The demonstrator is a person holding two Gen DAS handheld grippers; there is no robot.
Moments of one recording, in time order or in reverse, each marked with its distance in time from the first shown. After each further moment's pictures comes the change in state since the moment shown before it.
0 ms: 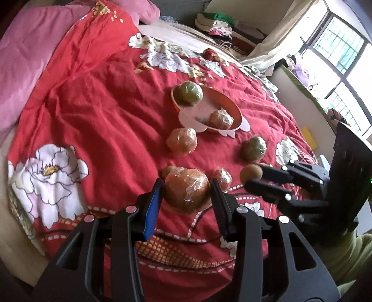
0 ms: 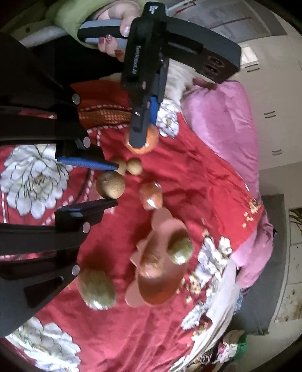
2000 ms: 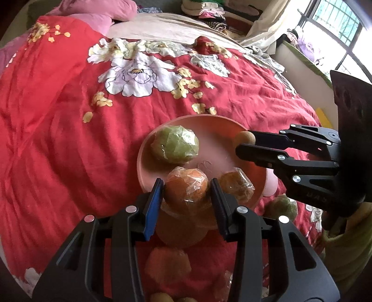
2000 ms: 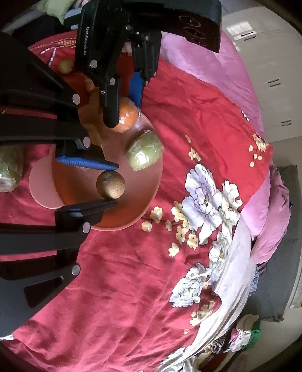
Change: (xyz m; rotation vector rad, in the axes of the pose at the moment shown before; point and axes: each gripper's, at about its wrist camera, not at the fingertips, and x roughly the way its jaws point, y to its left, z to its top) left arm 0.114 -0.028 0.114 0.145 0.101 0.079; right arm 0.061 -0.146 0.077 0.068 0.108 -0.105
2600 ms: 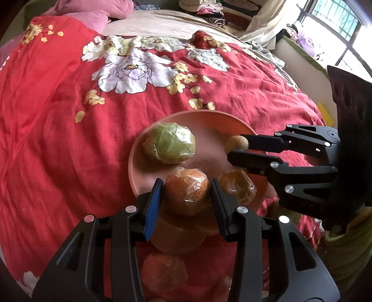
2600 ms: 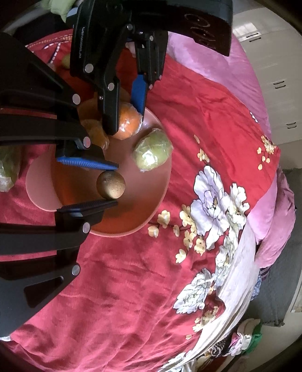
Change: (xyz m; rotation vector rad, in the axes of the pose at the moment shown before) left arm 0.010 -0.004 0.000 0.015 0.021 0.004; right arm 0.014 0.002 -0.003 -0.026 0.032 0.008
